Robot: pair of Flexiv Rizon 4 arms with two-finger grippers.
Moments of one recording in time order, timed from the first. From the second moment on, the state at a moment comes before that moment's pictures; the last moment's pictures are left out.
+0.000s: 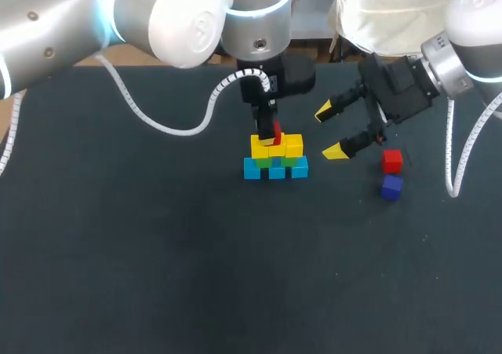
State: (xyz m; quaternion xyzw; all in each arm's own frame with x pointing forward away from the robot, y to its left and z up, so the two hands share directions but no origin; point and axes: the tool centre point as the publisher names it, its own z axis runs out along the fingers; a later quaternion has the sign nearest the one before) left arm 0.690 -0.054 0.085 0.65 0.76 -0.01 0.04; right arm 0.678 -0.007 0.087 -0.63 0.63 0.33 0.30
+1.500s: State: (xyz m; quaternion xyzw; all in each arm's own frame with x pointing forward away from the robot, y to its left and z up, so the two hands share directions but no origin) left arm 0.695 -0.057 0.127 0.66 0.74 -0.08 0.06; right arm 0.678 -0.007 0.087 -0.63 0.63 0.33 0.30
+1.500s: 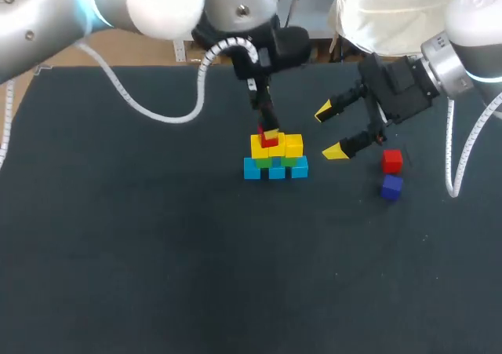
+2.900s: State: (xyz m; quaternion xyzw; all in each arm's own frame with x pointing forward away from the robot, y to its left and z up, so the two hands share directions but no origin) left arm 0.686 0.001 0.149 0.61 0.75 -0.22 0.10; right arm 0.678 -0.007 0.087 -0.63 0.63 0.33 0.30
